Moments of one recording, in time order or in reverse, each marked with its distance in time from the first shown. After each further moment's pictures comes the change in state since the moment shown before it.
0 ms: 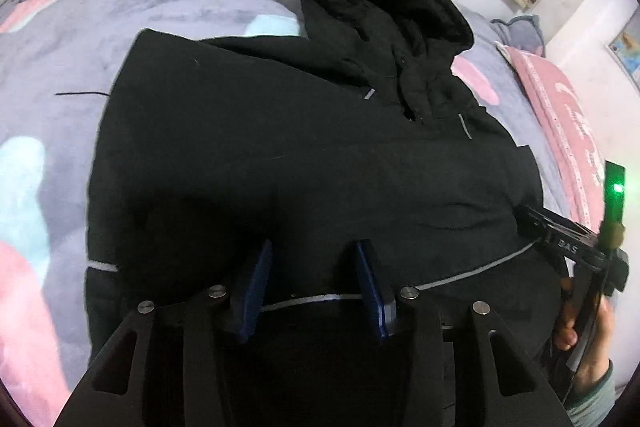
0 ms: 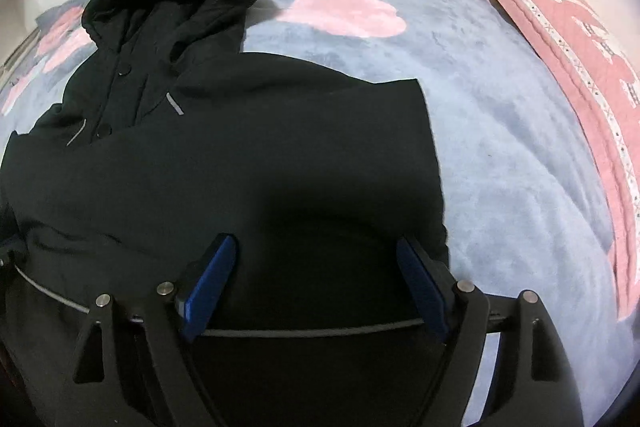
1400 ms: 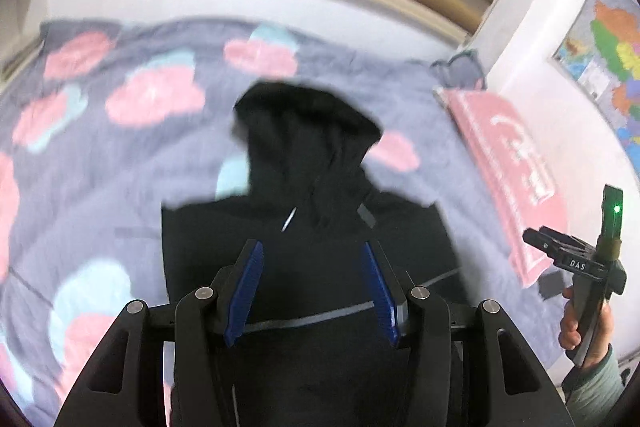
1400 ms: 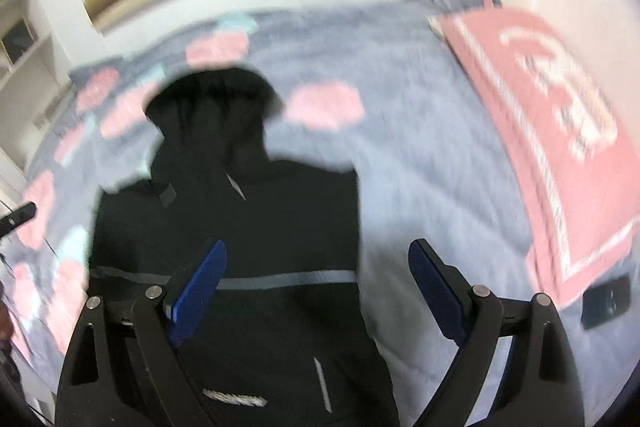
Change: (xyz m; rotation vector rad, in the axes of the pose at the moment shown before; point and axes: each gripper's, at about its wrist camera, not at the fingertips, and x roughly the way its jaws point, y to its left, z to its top) left arm -0.194 -0.065 0.079 0.141 -0.154 -0.080; right arm -0.205 -0.064 0.037 0.072 -0.124 0.115
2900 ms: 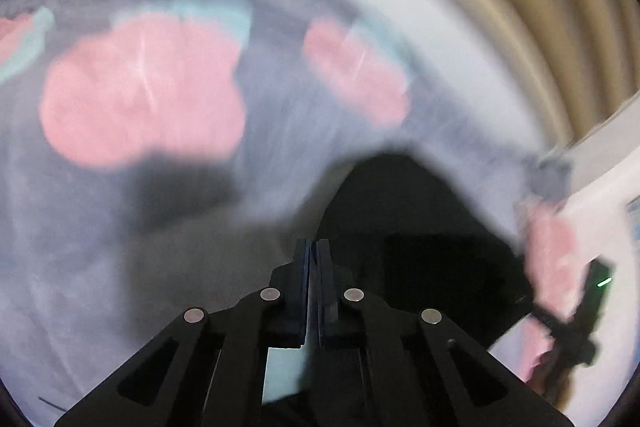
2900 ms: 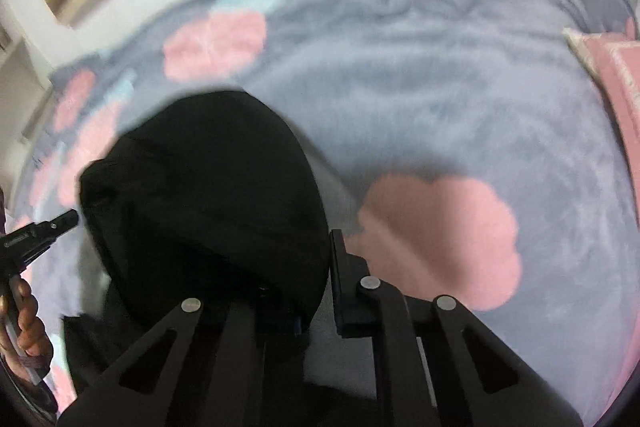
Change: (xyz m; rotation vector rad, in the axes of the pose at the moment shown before) left arm 0.244 0.161 0.147 -0.395 -0.045 -0.029; right arm 0.315 0.064 0.194 -0.044 0.115 0.123
